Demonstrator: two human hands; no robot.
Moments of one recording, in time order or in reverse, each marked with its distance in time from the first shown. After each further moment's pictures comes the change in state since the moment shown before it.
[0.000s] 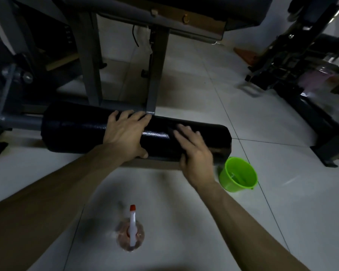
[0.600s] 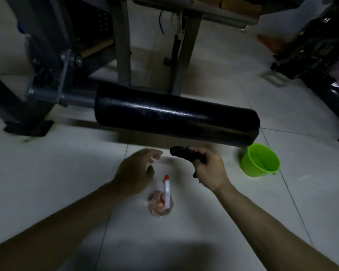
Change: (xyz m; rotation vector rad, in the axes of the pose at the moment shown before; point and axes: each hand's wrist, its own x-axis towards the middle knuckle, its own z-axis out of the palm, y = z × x) left_hand -0.154 -0.035 0.086 -0.659 0.059 0.010; right_hand -0.059 -0.081 0.004 0.439 -0.317 0.631
